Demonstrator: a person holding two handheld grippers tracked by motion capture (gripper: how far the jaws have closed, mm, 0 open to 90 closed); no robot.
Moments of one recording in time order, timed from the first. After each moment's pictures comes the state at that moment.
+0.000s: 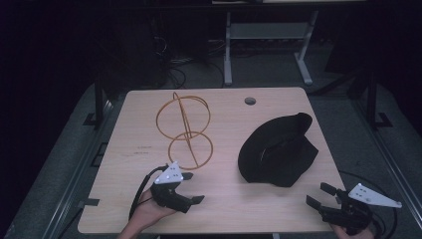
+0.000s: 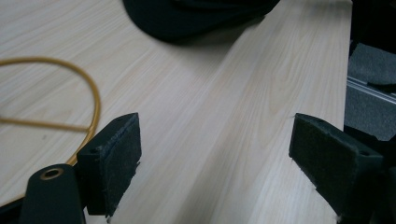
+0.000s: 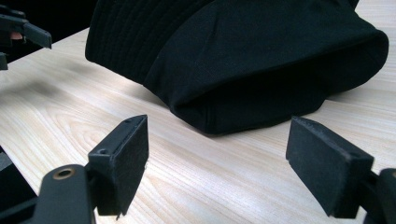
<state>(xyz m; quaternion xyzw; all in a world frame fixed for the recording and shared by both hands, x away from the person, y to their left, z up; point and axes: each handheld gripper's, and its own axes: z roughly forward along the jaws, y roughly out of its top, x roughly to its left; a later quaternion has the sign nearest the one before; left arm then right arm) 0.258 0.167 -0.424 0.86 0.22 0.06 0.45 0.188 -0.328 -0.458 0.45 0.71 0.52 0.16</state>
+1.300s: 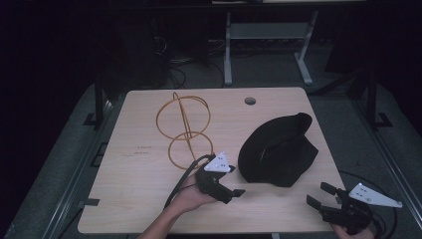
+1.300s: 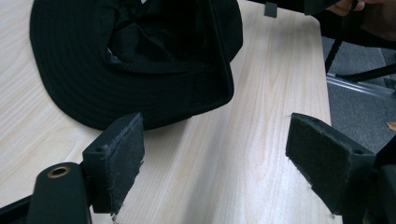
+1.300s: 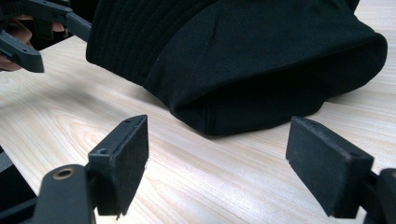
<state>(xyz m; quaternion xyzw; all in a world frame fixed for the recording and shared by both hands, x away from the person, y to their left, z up) 0.287 0.061 -0.417 0.88 0.15 0.03 0.45 0.189 -0.329 -0.457 0.44 0.71 0.52 0.16</state>
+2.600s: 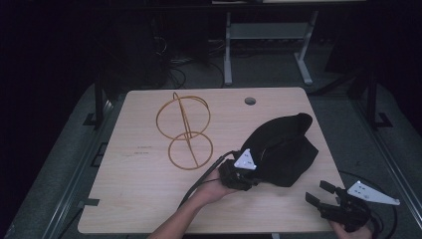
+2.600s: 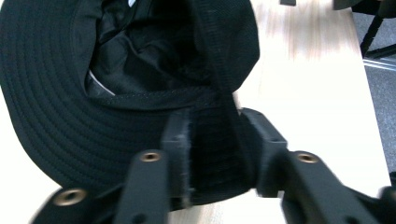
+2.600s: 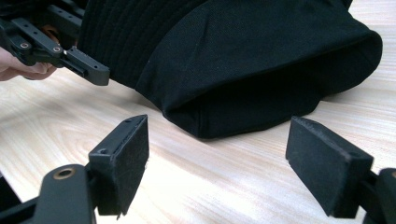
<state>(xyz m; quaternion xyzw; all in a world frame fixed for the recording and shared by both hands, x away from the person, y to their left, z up) 0.304 0.002 -0.425 0.90 0.11 0.05 0.42 0.195 -0.327 -0.459 0.46 0.70 0.52 0.16</state>
